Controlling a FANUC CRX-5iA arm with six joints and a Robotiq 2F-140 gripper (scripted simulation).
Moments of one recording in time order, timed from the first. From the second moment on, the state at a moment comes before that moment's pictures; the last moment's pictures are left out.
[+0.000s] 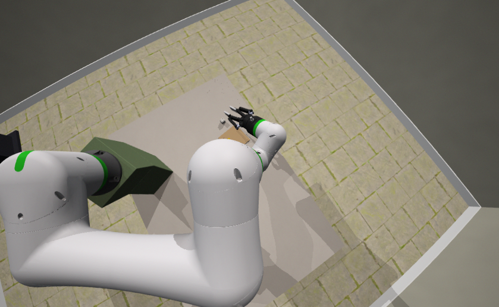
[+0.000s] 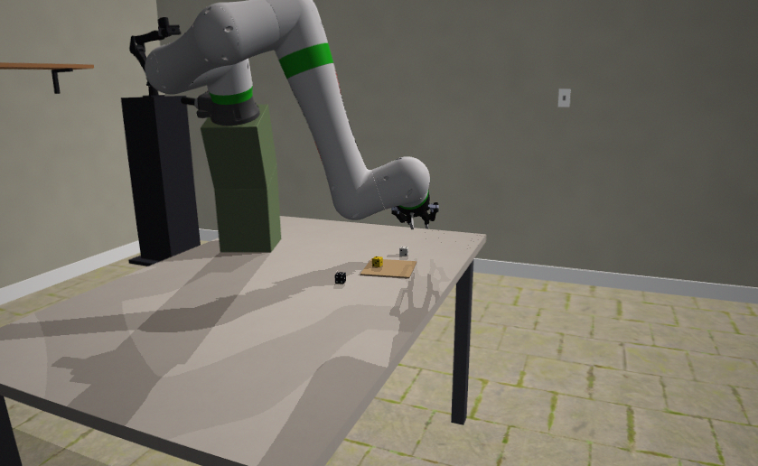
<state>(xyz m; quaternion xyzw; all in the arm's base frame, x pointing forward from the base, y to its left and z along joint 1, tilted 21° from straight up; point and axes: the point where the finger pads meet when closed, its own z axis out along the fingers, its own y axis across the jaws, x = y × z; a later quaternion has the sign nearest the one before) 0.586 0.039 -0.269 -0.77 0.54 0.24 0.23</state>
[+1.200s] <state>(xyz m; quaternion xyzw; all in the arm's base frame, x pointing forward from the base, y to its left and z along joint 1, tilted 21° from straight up) 0.606 0.117 -0.267 -0.81 0.57 -0.15 0.05</state>
